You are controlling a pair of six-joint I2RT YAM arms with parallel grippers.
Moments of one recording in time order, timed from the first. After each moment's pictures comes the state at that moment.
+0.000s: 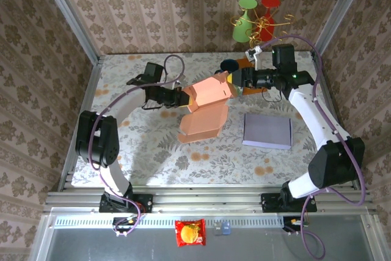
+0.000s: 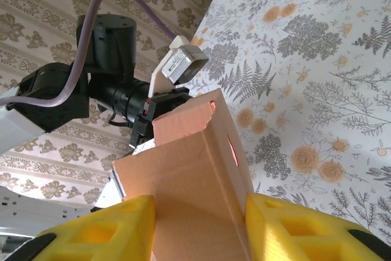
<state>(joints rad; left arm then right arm) -0.37 1.76 1.33 -0.58 0.89 -0.26 0.15 1.50 1.40 -0.56 -0.89 0.31</state>
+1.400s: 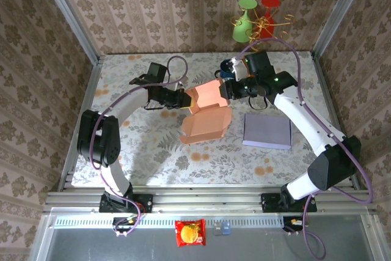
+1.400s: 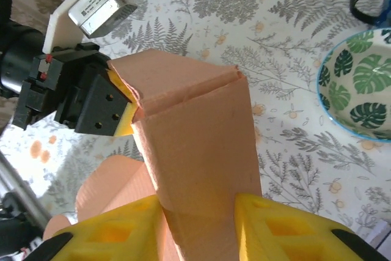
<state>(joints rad) -0.40 1.77 1.34 -0.62 0.85 -0.25 0.40 1.51 1.48 -0.78 -0.34 0.17</state>
